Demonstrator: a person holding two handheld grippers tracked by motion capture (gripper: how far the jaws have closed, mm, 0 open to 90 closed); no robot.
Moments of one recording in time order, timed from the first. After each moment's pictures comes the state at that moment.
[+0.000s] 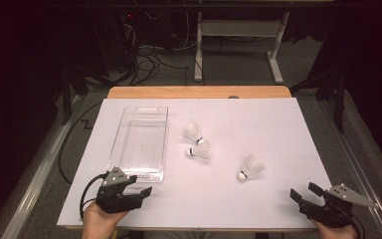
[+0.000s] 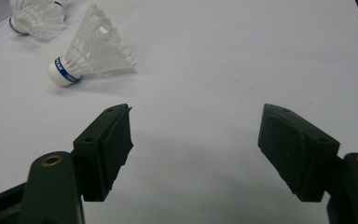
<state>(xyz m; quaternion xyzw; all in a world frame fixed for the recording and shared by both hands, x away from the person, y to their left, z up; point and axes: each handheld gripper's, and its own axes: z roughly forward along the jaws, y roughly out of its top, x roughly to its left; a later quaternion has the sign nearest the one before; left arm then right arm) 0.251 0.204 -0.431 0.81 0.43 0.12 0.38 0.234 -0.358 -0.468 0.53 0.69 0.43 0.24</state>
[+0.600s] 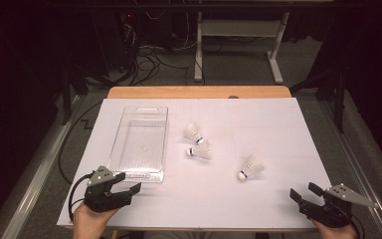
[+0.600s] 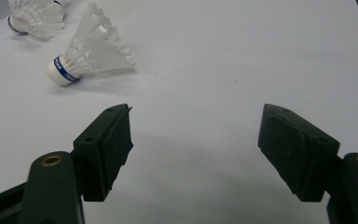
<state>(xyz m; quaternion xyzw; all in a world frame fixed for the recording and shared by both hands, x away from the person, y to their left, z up) 0.250 0.231 -0.431 0.78 0.45 0.14 0.40 0.234 -0.358 -0.468 0.53 0.69 0.43 0.25</state>
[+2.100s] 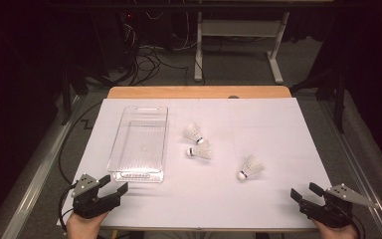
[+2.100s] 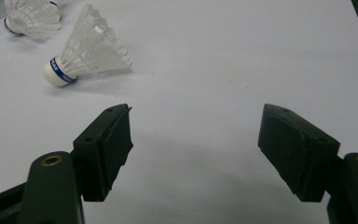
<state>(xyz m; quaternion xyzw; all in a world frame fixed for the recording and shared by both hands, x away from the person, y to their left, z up) 0.239 0.261 -0.462 0.72 0.50 0.19 0.43 0.234 -0.359 -0.468 0.53 0.69 0.43 0.25</state>
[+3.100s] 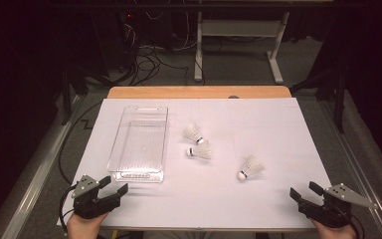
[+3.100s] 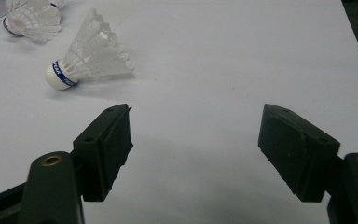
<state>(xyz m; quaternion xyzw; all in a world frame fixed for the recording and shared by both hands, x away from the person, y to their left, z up) 0.239 0.264 -0.468 0.72 0.50 0.18 0.44 0.233 -0.353 -0.464 0.52 0.69 0.42 0.26</state>
